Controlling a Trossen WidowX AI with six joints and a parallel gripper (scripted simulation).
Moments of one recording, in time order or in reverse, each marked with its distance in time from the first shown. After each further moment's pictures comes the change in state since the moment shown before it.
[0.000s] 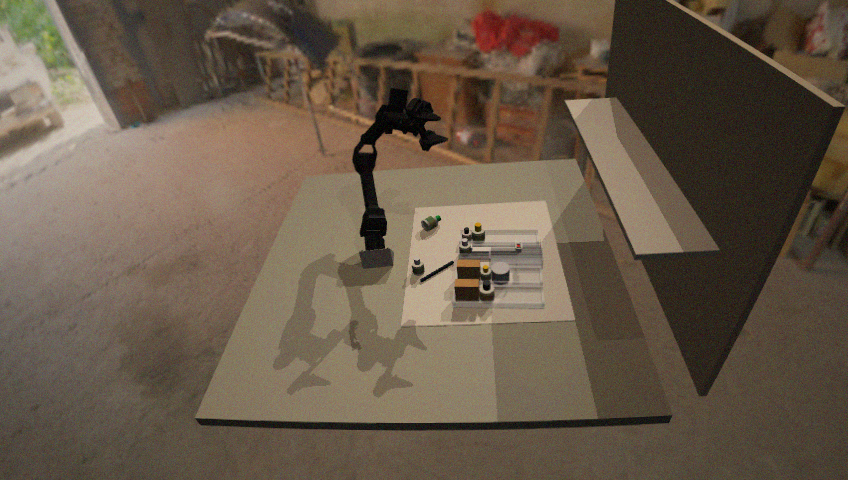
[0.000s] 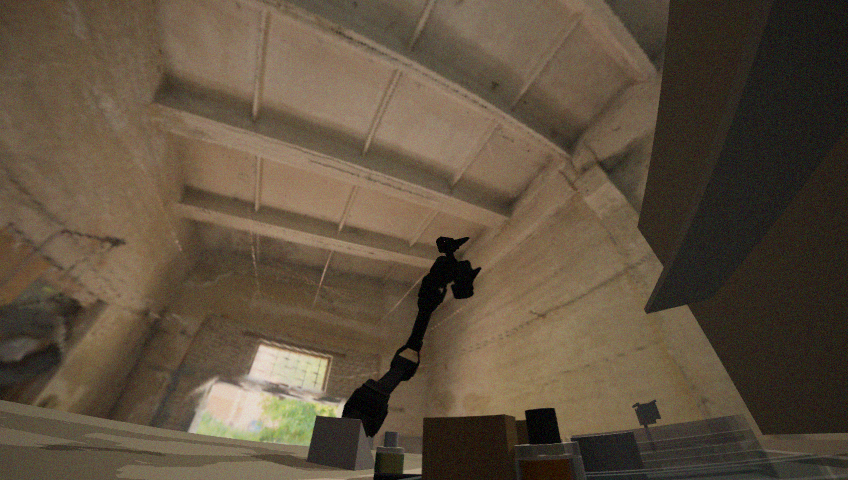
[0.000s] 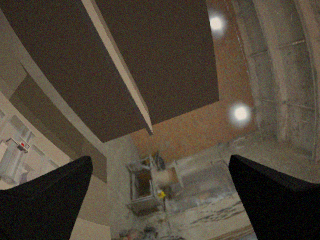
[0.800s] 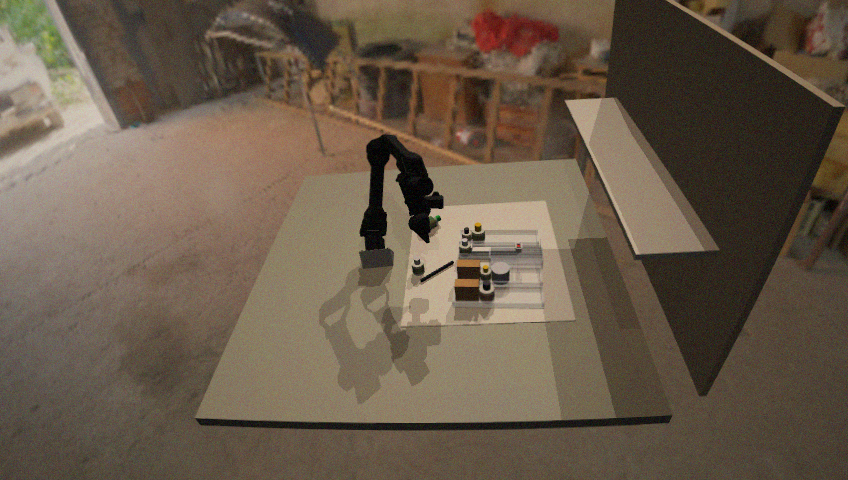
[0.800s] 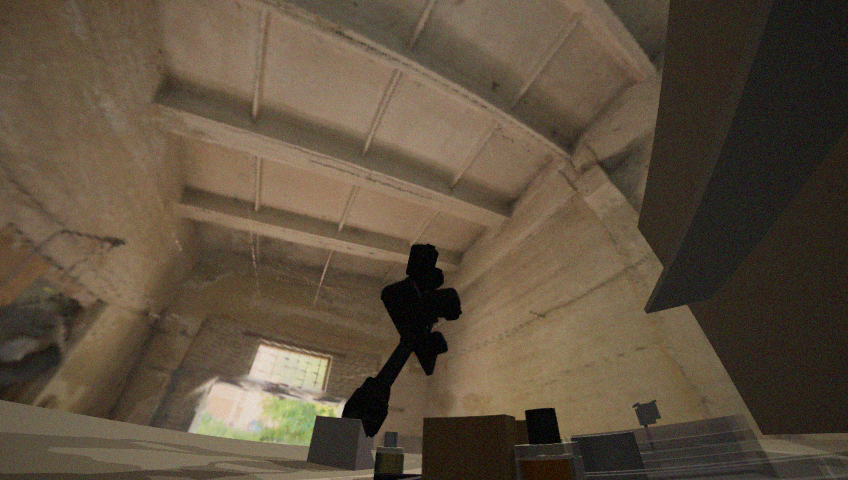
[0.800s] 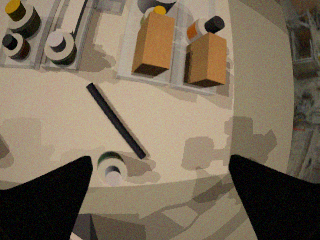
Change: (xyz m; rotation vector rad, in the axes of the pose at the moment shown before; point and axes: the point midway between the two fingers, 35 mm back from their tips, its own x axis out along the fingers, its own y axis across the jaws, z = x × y) arm 0.033 0.196 -0.245 0.421 0.816 0.862
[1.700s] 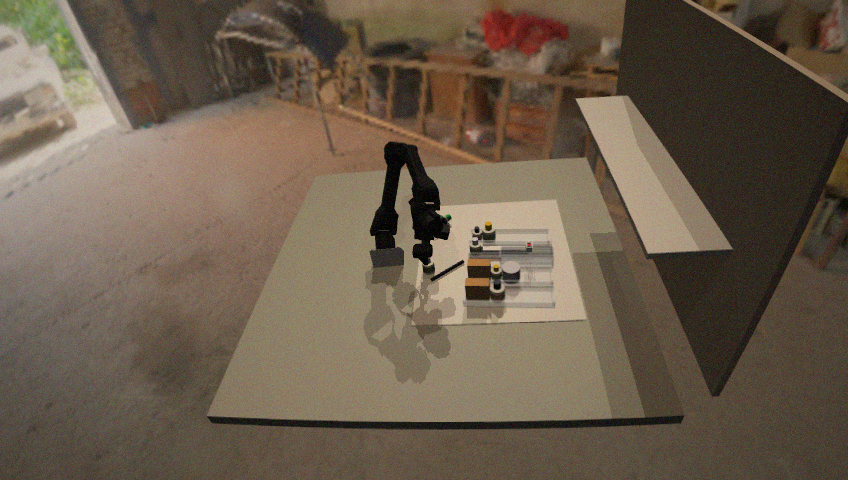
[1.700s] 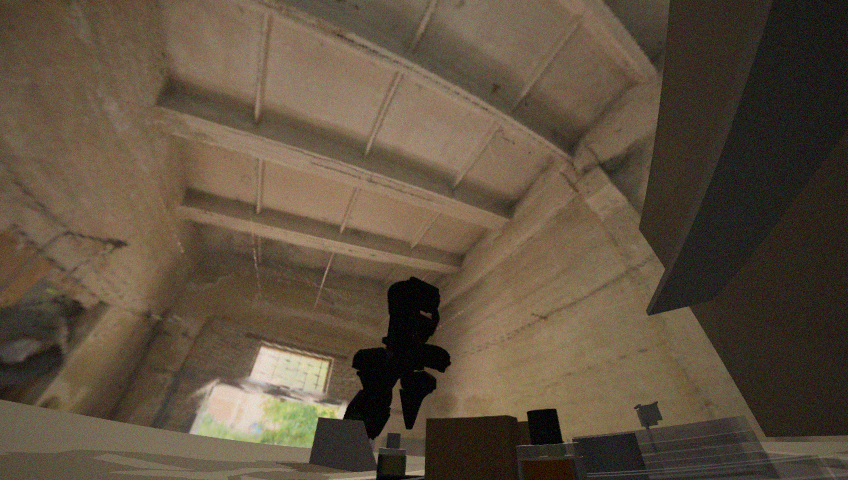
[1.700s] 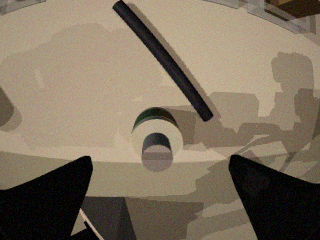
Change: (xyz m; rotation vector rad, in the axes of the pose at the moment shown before) arm 0.074 0.039 -0.062 0.083 0.238 0.299
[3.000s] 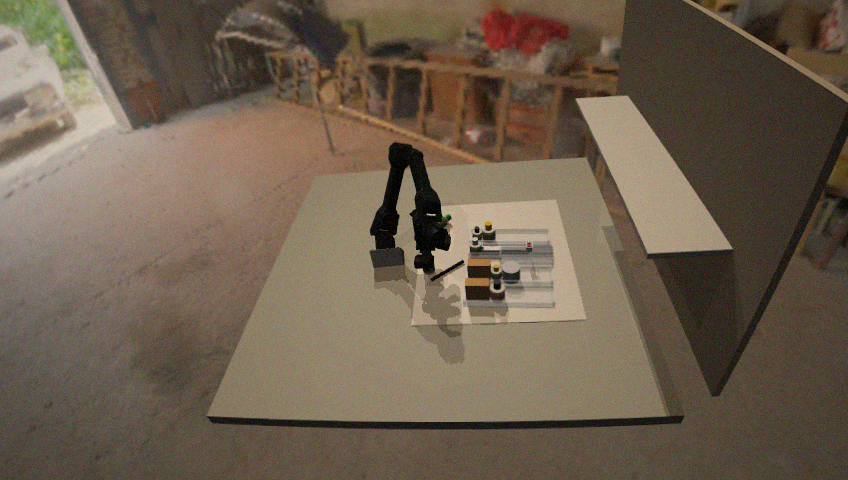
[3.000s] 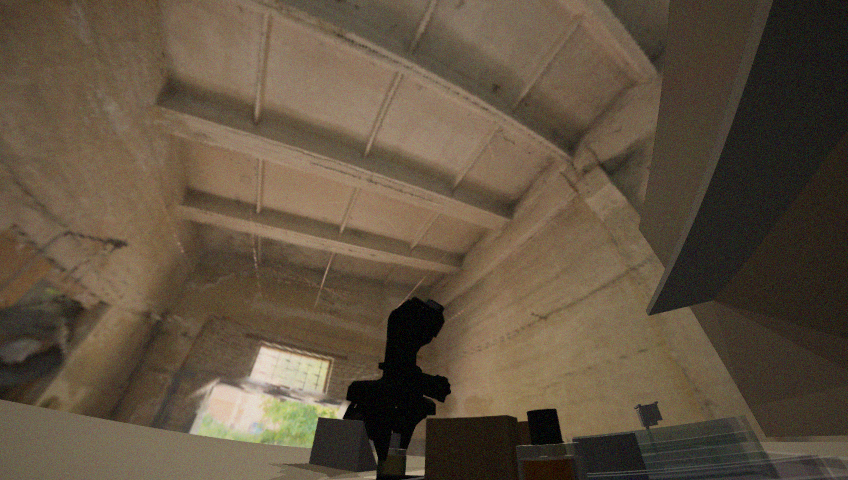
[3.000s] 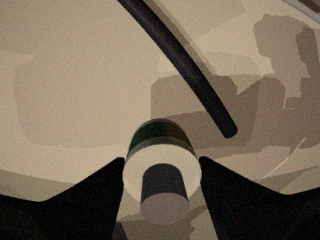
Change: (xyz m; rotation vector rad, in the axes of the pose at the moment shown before) arm 0.046 0.002 -0.002 0.000 0.007 0.008
